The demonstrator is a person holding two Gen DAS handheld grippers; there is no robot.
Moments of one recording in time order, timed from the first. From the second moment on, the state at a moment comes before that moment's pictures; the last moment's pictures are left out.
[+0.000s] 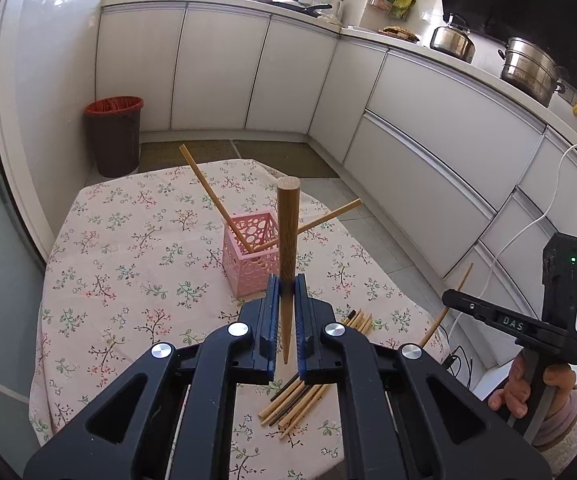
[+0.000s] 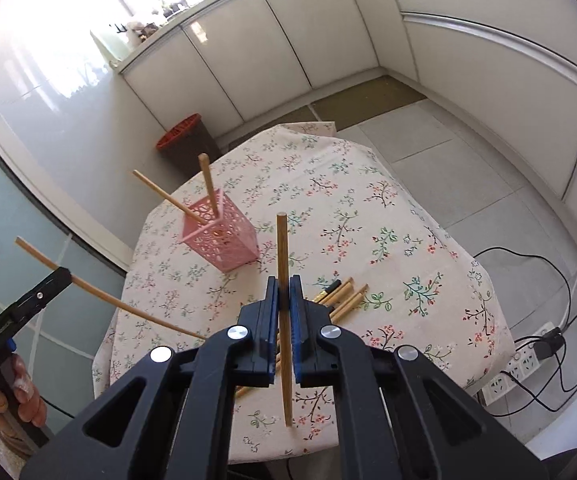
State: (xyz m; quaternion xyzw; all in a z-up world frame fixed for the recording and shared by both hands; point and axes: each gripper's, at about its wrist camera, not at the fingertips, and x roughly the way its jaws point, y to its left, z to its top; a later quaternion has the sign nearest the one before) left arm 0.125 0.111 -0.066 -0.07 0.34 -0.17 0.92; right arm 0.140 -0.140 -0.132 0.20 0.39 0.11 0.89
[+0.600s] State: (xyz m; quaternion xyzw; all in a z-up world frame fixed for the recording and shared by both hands) left arm 0.184 0.108 0.017 -0.06 0.26 -0.11 0.96; right arm 0.217 -0.084 0.023 0.17 0.20 0.16 0.95
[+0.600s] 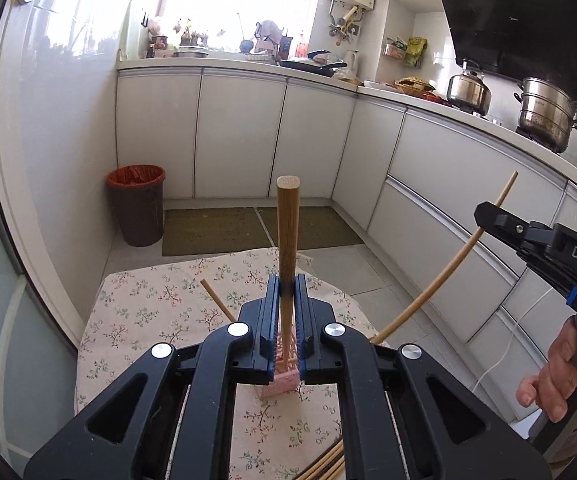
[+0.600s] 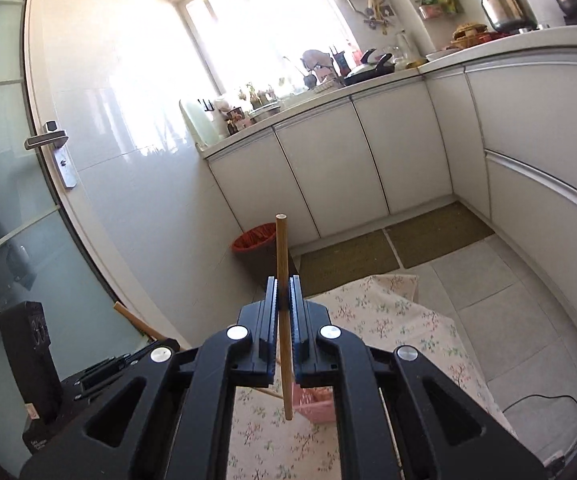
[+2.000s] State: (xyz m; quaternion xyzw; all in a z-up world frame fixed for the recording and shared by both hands) left arm 0.156 0.076 -0.005 -0.04 0.30 -0.19 0.93; right arm 0.148 -0.148 -0.041 0.14 0.15 0.01 0.98
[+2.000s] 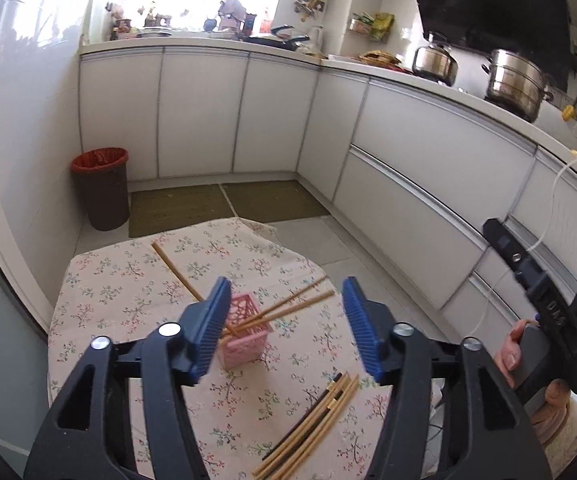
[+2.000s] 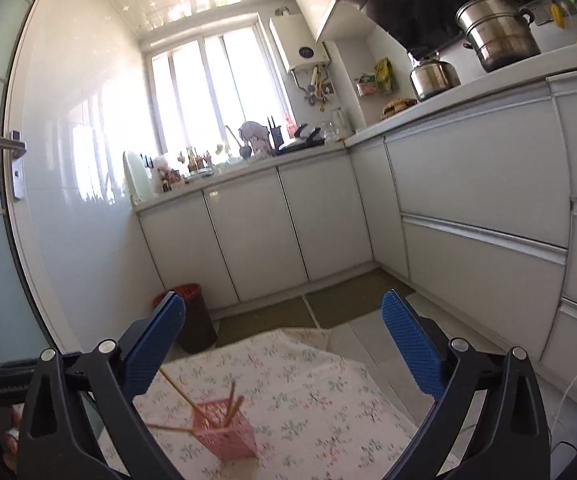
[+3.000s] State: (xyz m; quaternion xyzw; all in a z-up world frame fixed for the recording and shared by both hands) left arm 0.232 -0.123 -0.260 0.18 0.55 -0.32 0.75; right arm 0.180 -0.295 -0.206 0.45 0.50 -0.08 0.74
